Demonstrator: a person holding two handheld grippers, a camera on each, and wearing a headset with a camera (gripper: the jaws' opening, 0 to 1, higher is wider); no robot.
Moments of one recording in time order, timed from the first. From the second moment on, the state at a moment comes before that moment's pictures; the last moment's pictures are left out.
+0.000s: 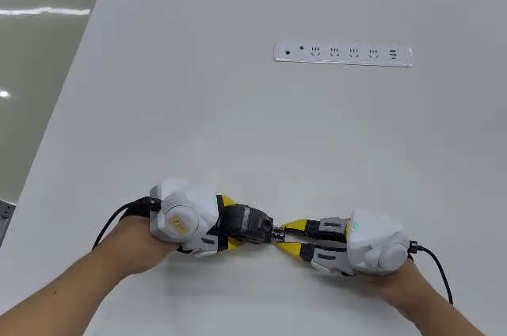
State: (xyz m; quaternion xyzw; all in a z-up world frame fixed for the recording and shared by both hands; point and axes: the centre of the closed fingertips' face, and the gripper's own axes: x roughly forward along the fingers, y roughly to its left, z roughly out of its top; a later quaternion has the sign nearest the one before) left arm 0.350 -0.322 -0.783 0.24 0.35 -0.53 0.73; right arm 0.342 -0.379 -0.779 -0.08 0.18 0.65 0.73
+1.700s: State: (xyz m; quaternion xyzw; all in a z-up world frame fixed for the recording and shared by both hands) left arm 0.350 -0.321 -0.784 0.23 0.35 -0.53 0.73; right arm 0.339 -0.414 -0.776 -0.06 0.19 0.64 0.74
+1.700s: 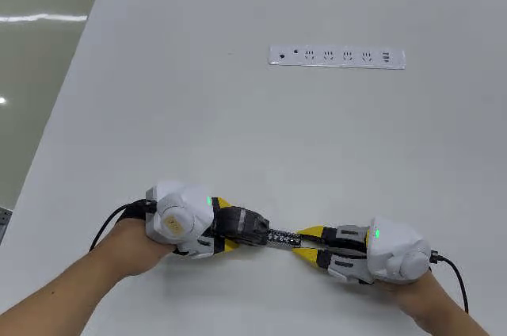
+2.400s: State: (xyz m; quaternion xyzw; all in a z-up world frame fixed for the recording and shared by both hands) left arm 0.350 -0.321 -0.783 0.23 0.35 -0.53 0.74; right arm 0.340 -0.434 -0.775 -0.05 0.19 0.63 0.75
